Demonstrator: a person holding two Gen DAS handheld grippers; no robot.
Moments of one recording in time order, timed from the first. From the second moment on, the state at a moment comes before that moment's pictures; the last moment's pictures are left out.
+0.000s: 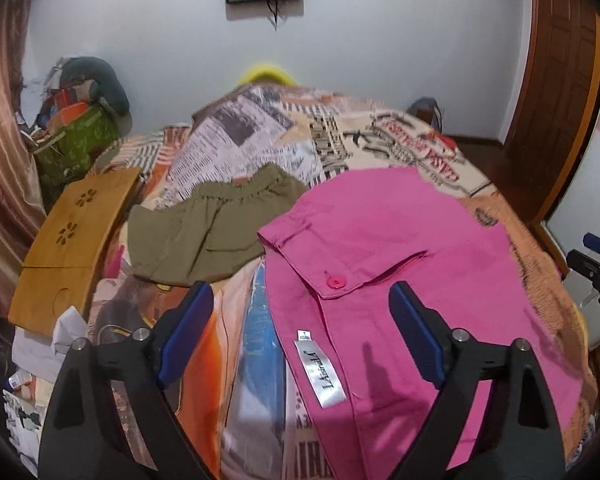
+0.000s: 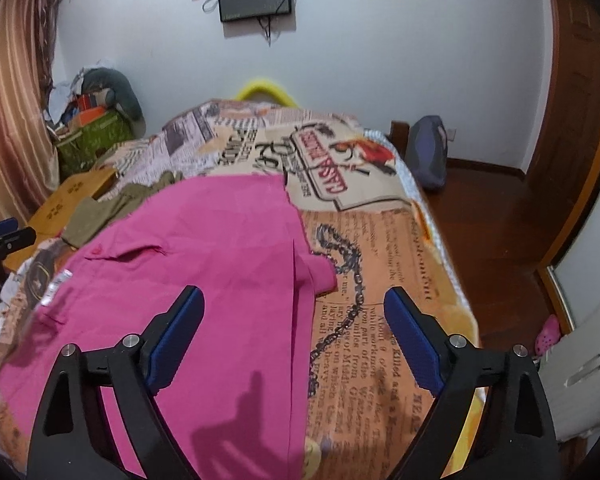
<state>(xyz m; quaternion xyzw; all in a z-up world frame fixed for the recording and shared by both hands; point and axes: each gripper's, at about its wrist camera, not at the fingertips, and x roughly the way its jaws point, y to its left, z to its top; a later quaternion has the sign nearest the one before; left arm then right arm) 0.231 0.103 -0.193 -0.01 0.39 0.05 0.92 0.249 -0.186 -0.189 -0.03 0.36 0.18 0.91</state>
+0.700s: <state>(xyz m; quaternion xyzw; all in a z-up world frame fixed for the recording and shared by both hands) 0.279 0.099 -0.265 -0.05 0.51 -0.04 0.86 0.307 -0.169 -0.245 -0.03 0.45 0.26 0.85</state>
